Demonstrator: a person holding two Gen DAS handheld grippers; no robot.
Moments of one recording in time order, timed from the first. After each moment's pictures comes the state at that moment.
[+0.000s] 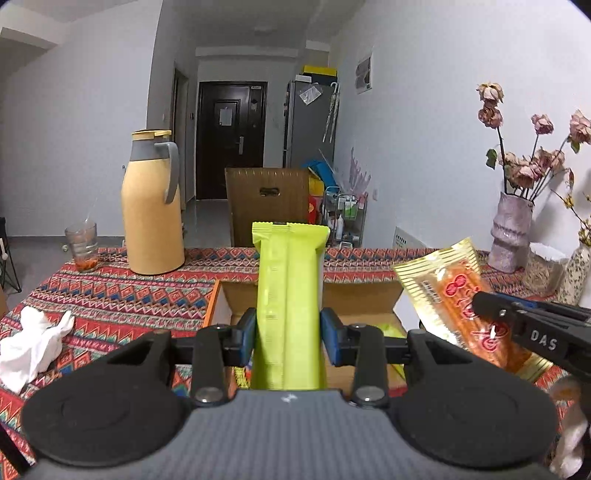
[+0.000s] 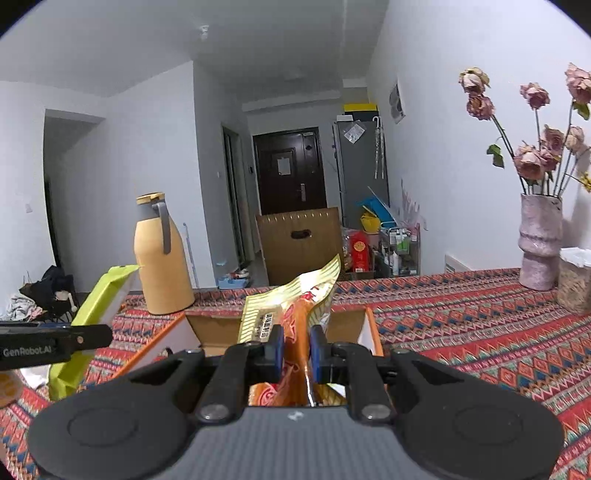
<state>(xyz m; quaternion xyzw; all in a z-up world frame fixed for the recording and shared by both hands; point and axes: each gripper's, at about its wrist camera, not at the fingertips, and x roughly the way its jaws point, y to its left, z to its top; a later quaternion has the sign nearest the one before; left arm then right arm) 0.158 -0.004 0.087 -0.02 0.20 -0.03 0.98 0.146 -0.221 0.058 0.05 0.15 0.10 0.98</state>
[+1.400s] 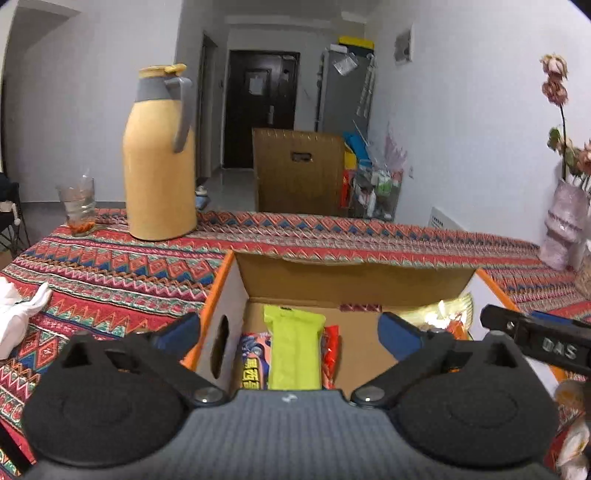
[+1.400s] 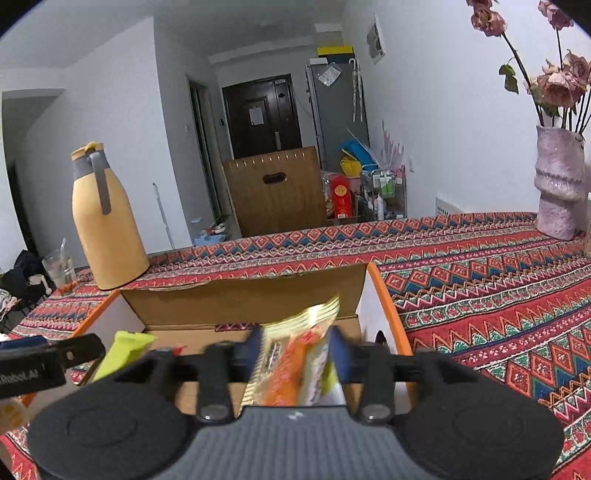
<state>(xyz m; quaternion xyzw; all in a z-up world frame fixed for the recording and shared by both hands) 0.258 0.012 0.025 -0.04 0.24 0.03 0.97 0.273 -0.210 -0.002 0.07 0.24 0.06 0.97</state>
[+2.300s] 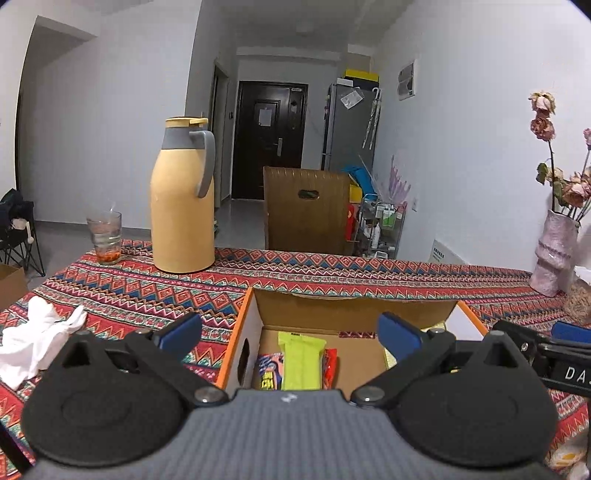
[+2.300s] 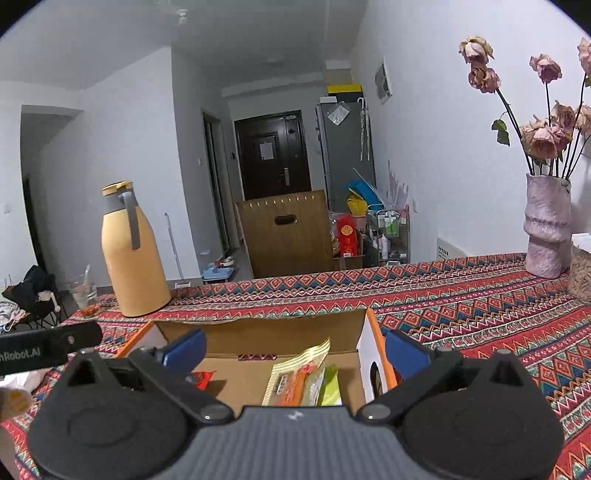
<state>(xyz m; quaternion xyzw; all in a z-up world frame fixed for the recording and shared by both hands) 0.195 0.013 0.069 -0.04 0.19 0.03 0.98 0.205 -0.210 0.046 0.06 0.18 0.08 0.98</state>
